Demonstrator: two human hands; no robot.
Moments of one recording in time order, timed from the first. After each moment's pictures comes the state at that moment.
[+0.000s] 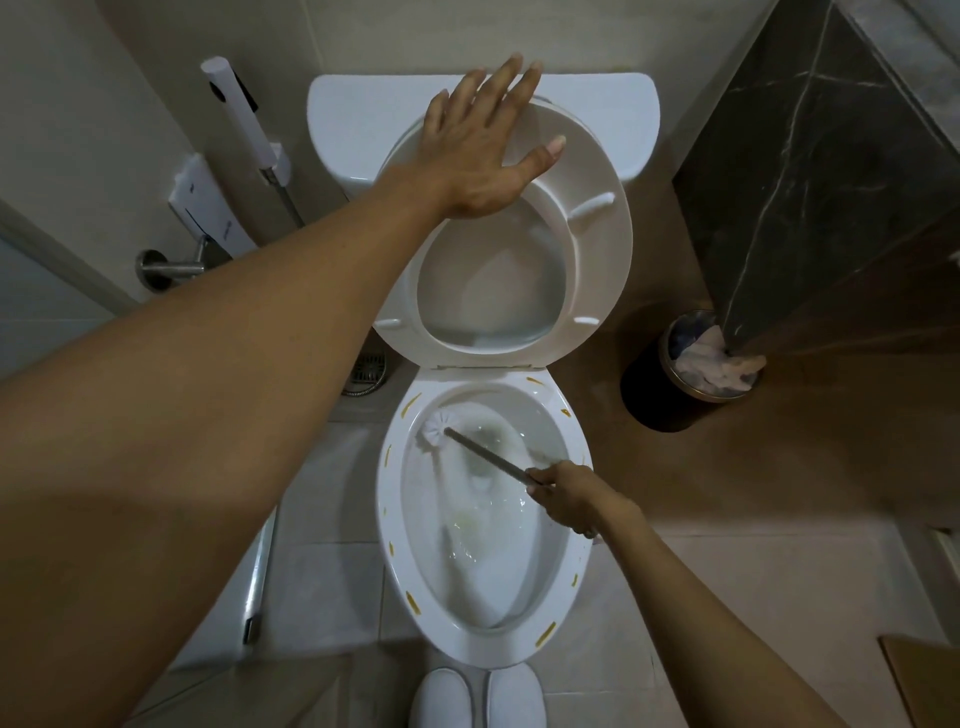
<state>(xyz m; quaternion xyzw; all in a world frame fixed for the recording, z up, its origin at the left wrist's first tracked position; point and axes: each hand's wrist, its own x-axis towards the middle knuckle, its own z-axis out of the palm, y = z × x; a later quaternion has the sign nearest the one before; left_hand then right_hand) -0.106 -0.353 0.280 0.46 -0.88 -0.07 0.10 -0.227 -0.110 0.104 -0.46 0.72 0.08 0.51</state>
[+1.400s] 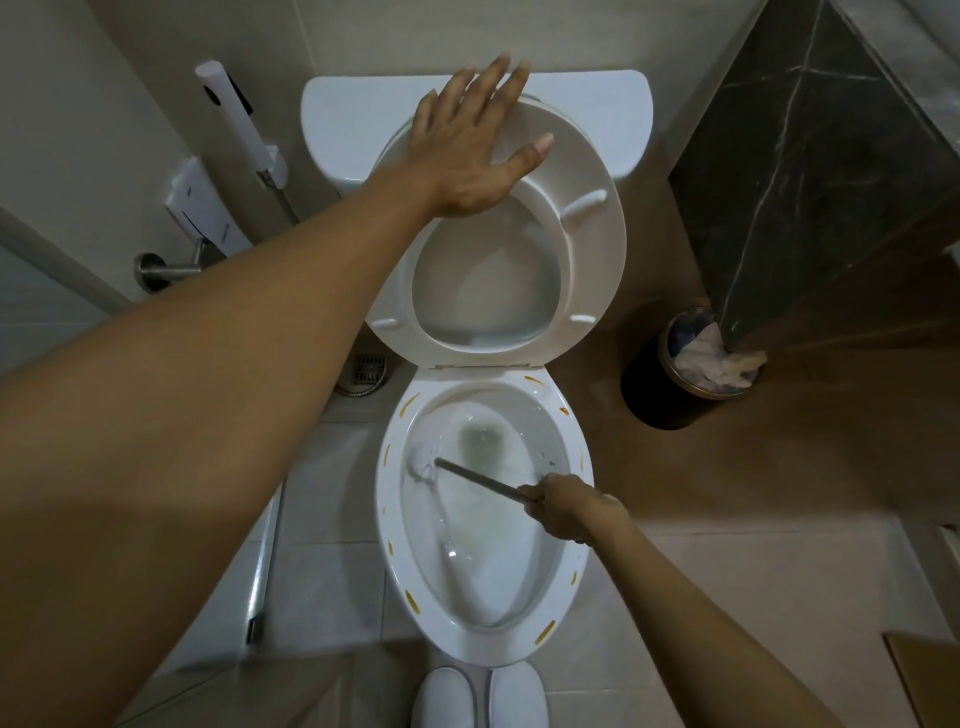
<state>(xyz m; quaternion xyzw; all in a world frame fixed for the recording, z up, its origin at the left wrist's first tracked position) -0.107 -0.354 0.280 0.46 -0.88 -0.06 0.10 -0.223 -0.105 0.117 -0.58 0.66 0.21 0.44</state>
